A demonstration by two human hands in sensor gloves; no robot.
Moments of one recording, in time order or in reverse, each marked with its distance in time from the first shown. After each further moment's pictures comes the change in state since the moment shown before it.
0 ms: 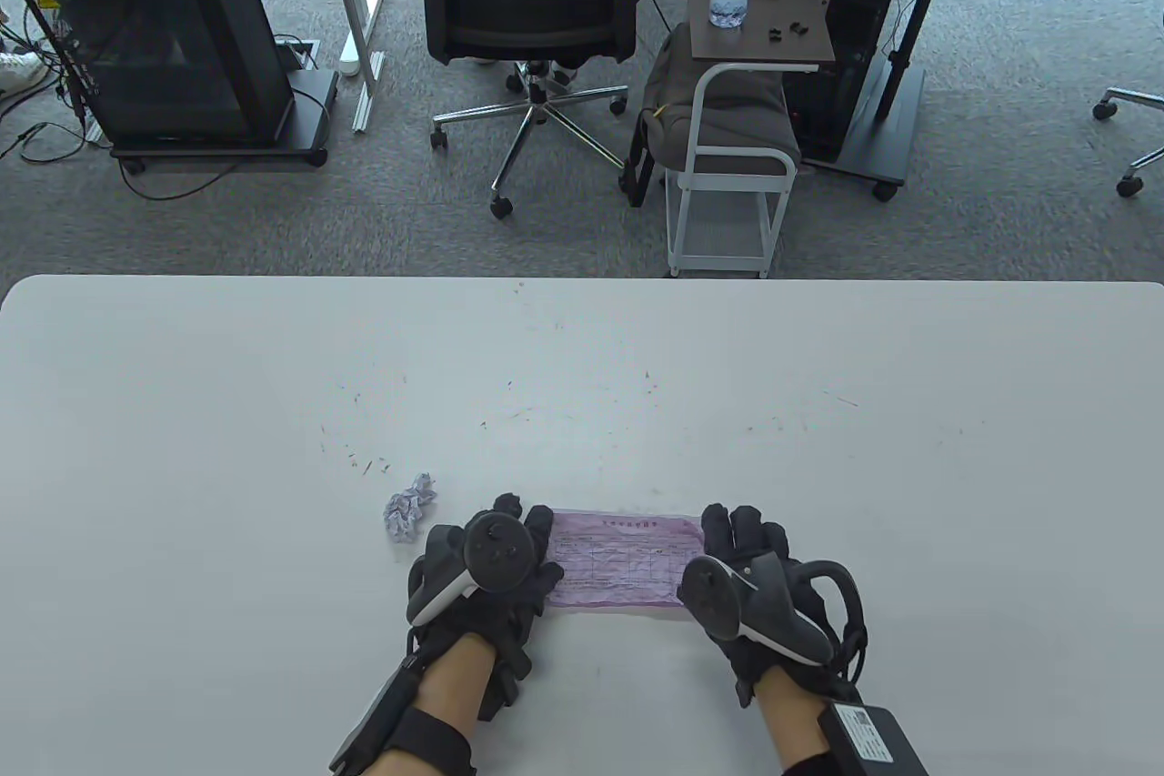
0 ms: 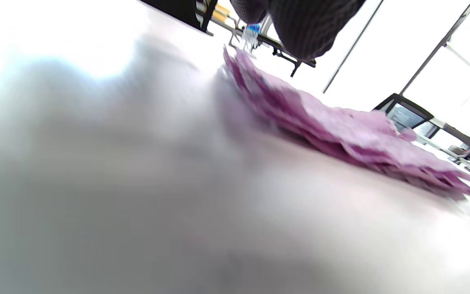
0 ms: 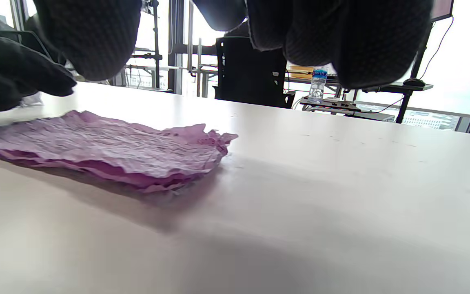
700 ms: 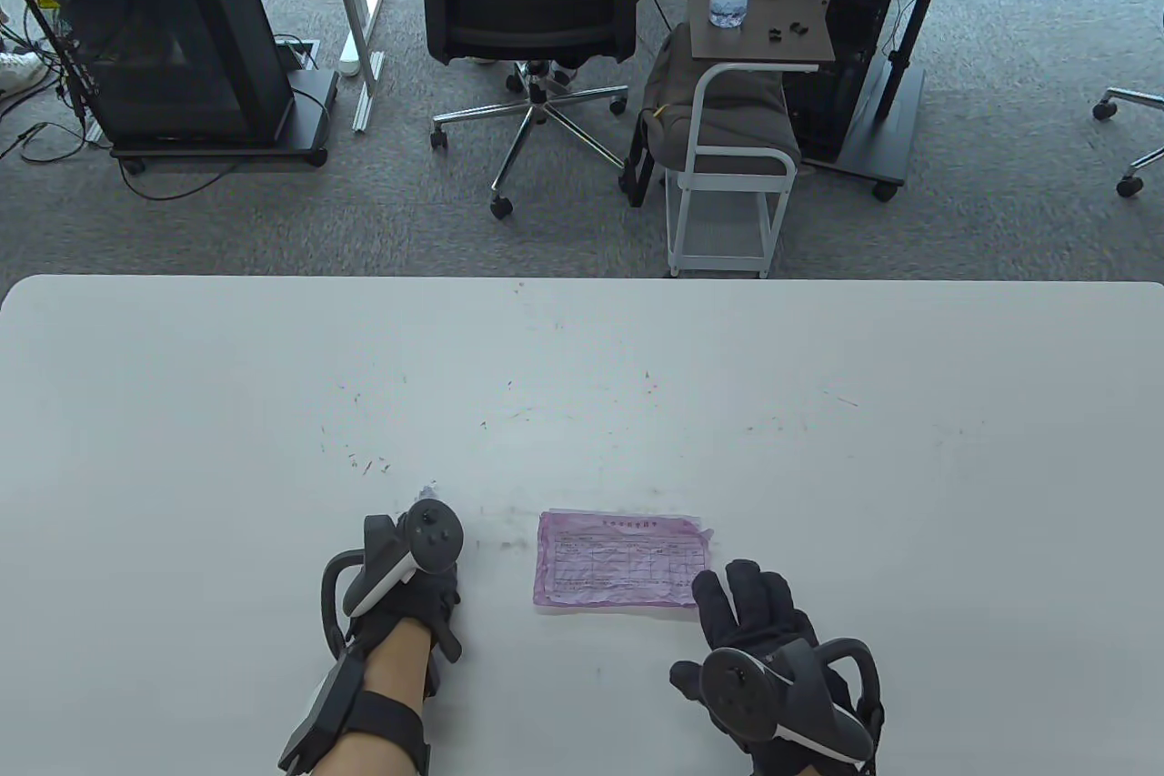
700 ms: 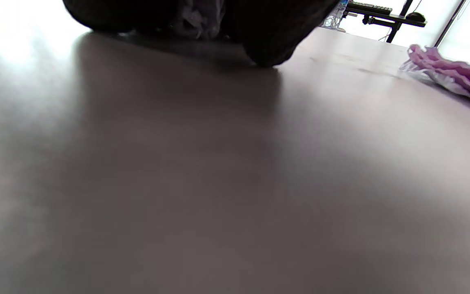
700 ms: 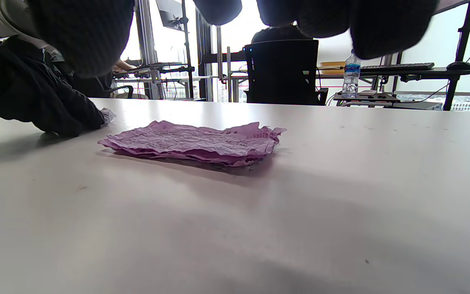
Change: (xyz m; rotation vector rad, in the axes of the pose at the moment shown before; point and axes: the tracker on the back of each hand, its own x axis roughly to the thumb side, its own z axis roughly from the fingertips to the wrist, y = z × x) left_hand -0.060 0.015 0.009 -0.092 0.290 -0.163; right_hand 0.010 -0.005 0.053 0.013 -0.088 -0.087
